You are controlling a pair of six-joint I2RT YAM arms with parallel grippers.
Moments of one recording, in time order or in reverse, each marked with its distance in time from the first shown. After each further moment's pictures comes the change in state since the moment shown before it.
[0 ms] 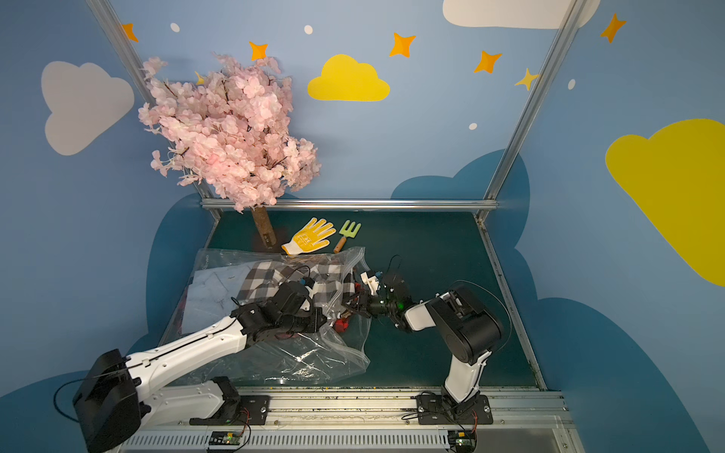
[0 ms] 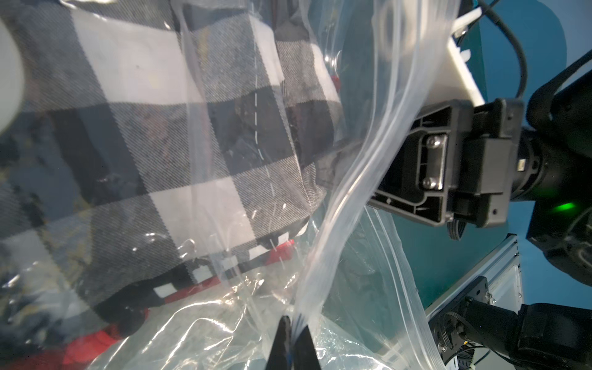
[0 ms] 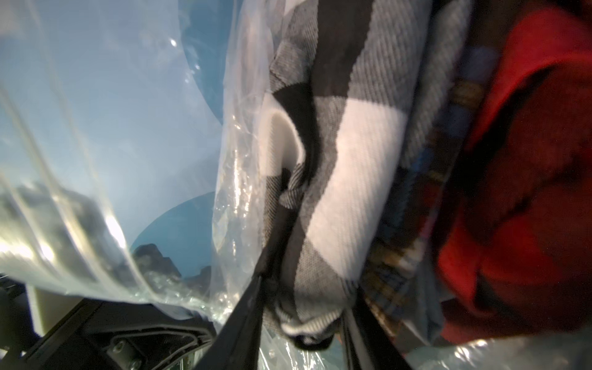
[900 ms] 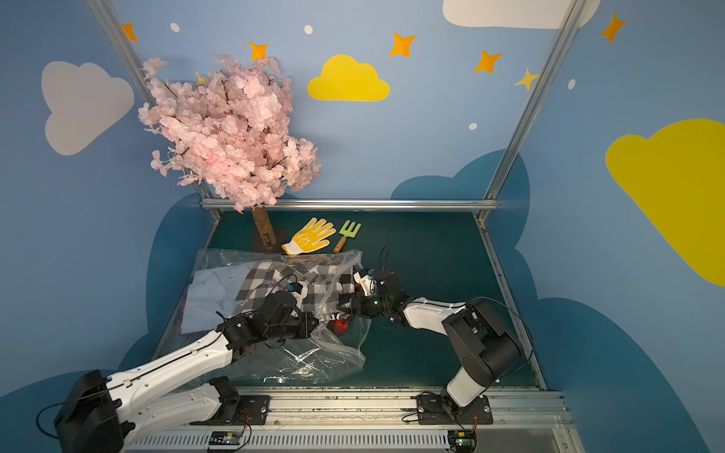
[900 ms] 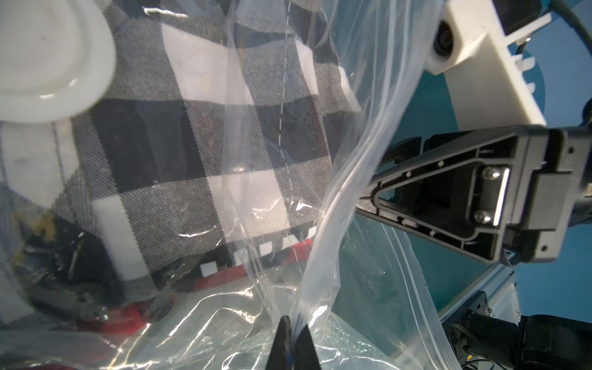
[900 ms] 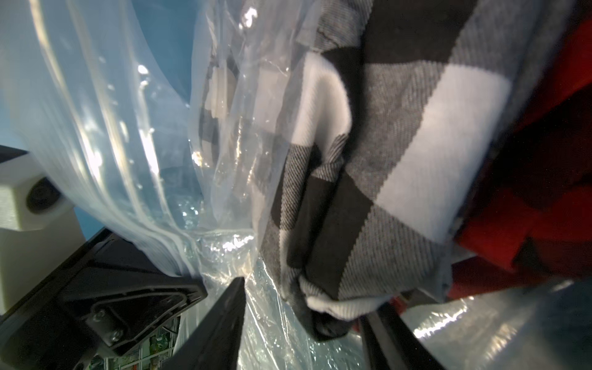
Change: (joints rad) left arm 0.010 -0.137 -0.135 0.066 -0.040 -0.036; right arm 0.077 -0.167 0.120 -0.493 0.139 -0.261
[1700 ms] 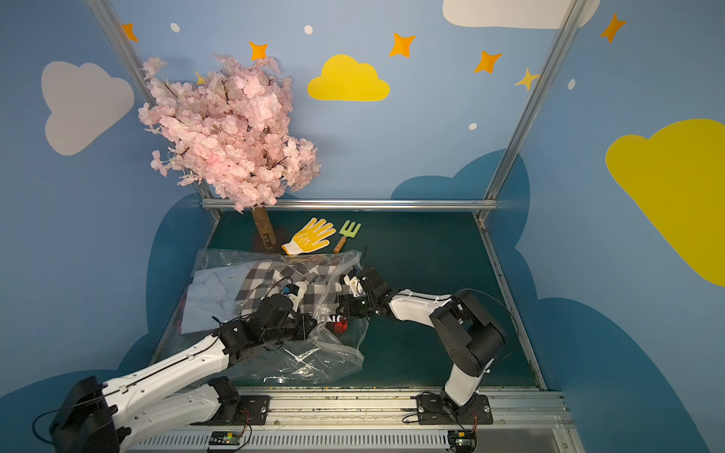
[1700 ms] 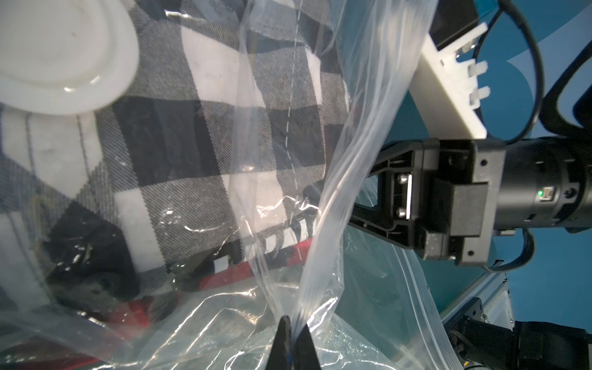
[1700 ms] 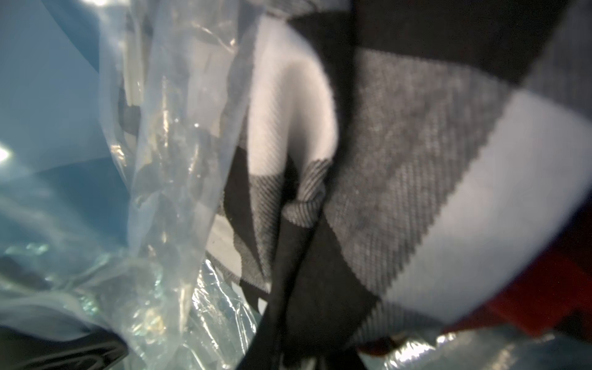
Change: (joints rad) left arm 0.008 -0.038 -0.044 0.034 -0.006 -0.021; right arm 0.082 0.101 0.167 -0.241 0.157 -0.104
